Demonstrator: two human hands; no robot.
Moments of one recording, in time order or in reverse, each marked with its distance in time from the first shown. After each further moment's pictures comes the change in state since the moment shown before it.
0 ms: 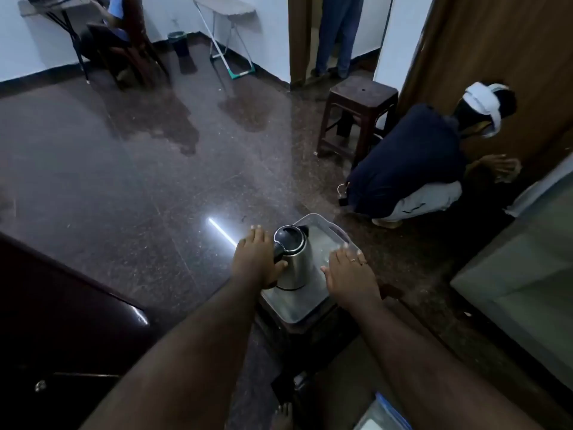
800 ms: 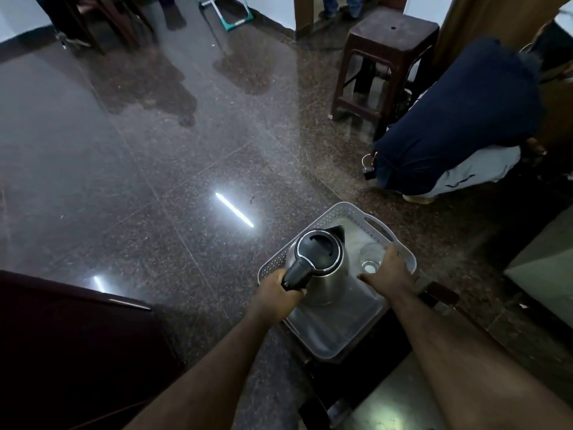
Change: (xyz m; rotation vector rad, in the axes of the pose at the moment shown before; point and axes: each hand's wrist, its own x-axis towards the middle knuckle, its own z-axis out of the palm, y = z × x) left_hand 0.061 -0.036 0.123 -1.001 -0.260 -0.323; right_hand 0.134 0.044 0.158 0.578 -0.186 0.572
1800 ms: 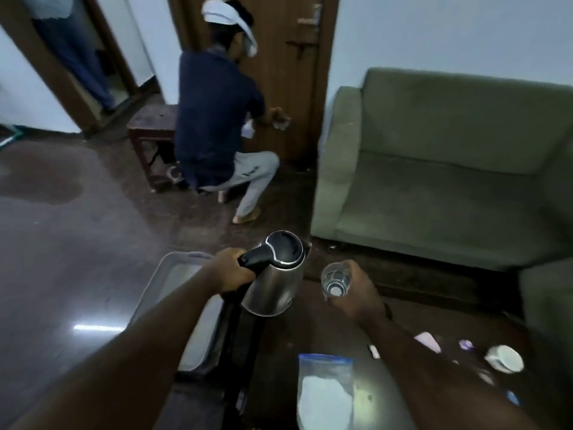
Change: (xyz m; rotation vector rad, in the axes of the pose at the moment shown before) left_hand -0.192 0.260 0.098 0.635 -0.523 0.593; right_hand -0.311 0.215 -0.207 0.411 0.441 0.233
